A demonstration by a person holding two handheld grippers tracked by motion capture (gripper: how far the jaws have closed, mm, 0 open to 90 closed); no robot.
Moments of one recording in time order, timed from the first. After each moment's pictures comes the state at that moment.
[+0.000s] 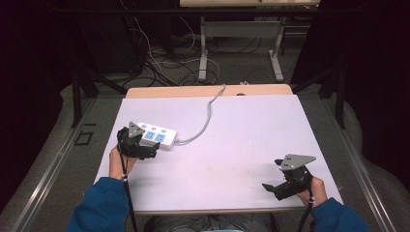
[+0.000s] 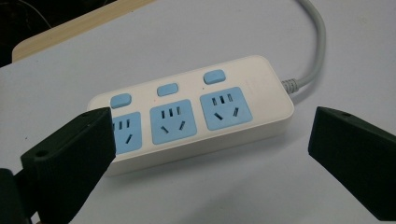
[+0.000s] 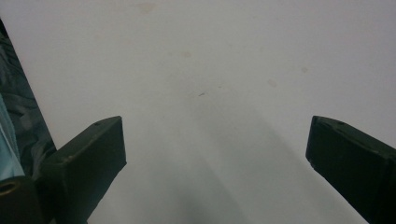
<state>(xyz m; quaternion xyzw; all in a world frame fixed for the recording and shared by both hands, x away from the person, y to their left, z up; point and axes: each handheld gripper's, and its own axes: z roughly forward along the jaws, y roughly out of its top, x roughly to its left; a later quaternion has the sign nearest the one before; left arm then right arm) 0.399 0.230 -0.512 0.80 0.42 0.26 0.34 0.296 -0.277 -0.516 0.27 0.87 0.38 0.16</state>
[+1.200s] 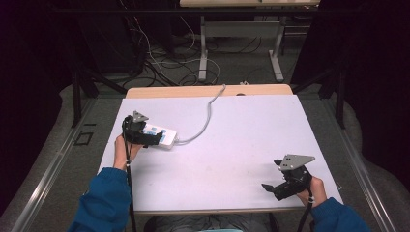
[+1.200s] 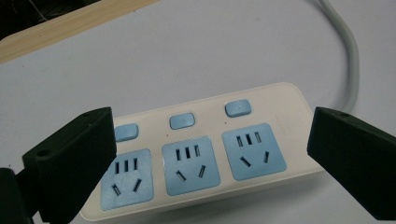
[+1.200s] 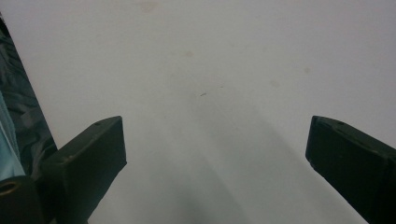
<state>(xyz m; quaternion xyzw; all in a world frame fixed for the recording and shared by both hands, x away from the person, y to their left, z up) 0.444 0.226 -0.511 0.80 0.43 0.24 0.33 0.296 -0.276 -0.517 0.26 0.87 0.38 0.16</state>
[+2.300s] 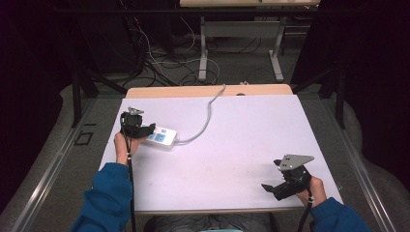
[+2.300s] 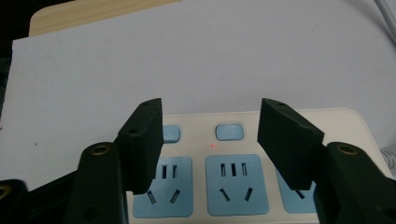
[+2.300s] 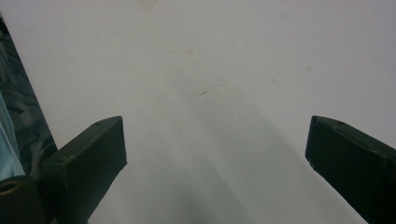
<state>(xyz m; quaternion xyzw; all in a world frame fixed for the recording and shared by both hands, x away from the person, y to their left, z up) 0.467 0.238 -0.517 0.76 0.51 0.24 0.32 0.296 -0.275 -0.518 0.27 0.88 0.37 0.15</state>
